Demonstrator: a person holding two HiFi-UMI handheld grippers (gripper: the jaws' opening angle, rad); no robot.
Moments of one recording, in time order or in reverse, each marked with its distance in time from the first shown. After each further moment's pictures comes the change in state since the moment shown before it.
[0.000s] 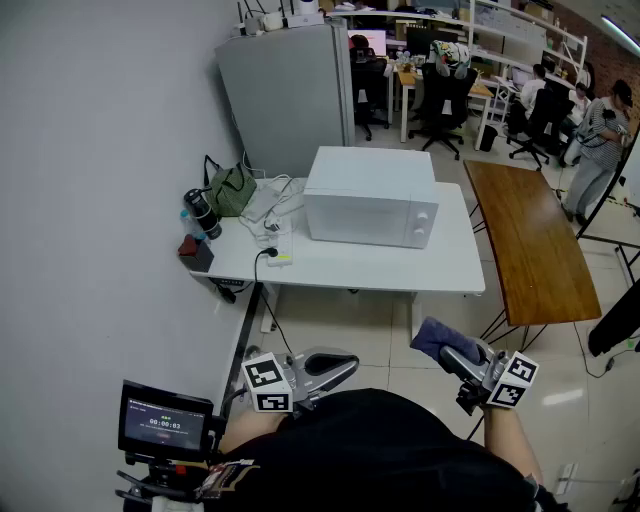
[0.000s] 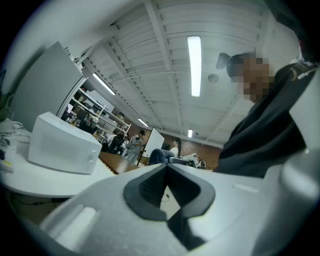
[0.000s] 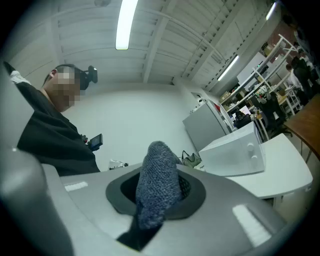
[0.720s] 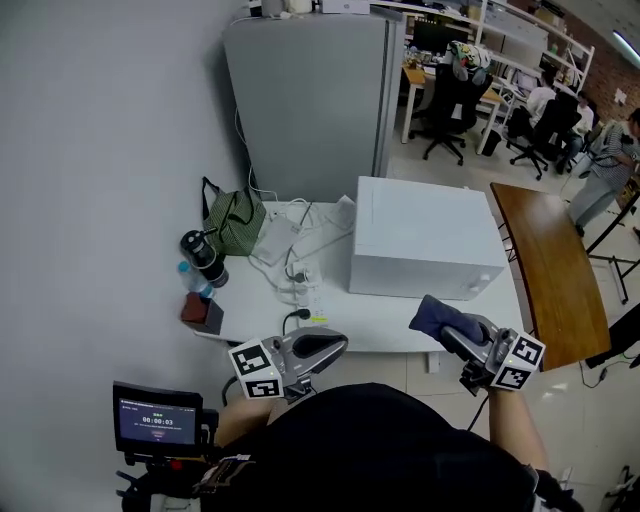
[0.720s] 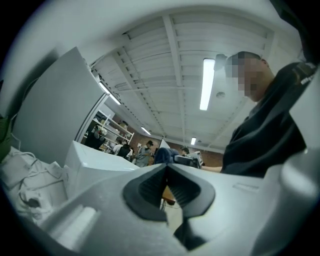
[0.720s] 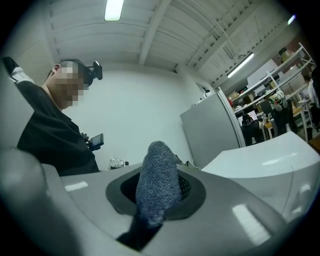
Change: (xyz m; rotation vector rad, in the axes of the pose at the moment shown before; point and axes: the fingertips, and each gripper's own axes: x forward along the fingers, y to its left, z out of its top) left arm -0.118 0.293 0.125 0.021 -0.095 -0.036; right arm 0.290 -0.132 0.053 -0.127 0.079 -0.047
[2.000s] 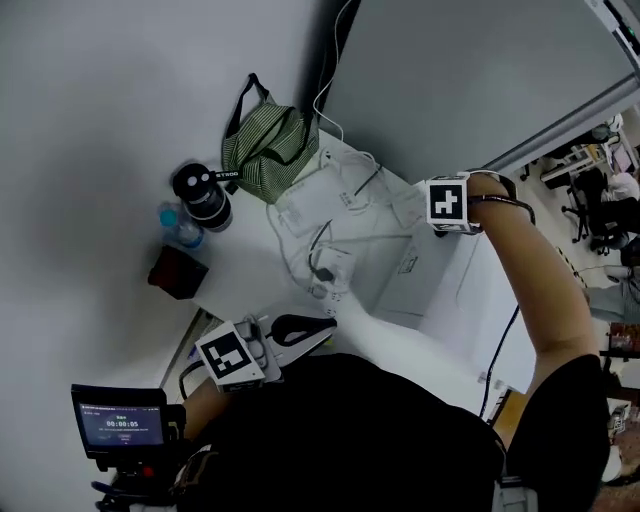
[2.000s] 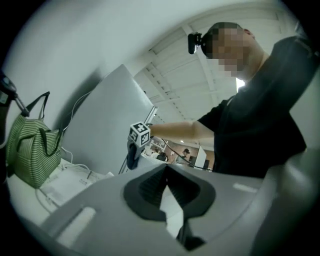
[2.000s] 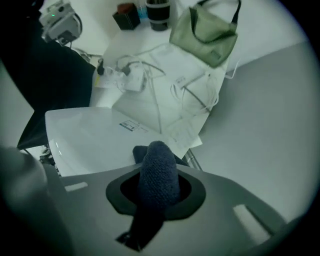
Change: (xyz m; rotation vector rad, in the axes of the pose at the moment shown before) left arm -0.095 0.225 0.027 -0.093 -0.117 0.391; right arm 0.358 -0.358 -0.113 -1.088 2.091 0.451
